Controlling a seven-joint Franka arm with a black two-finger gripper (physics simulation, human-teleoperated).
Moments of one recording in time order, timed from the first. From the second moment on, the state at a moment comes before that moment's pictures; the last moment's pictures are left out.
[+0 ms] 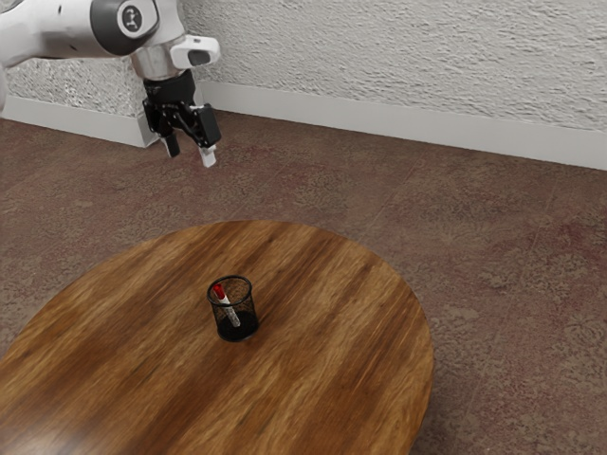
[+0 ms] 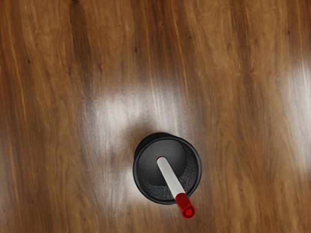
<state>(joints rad) -0.02 0.17 0.08 -1.44 -0.08 1.60 0.22</state>
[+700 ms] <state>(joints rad) -0.02 -0.10 -0.04 -2.00 0.06 1.96 0.45</state>
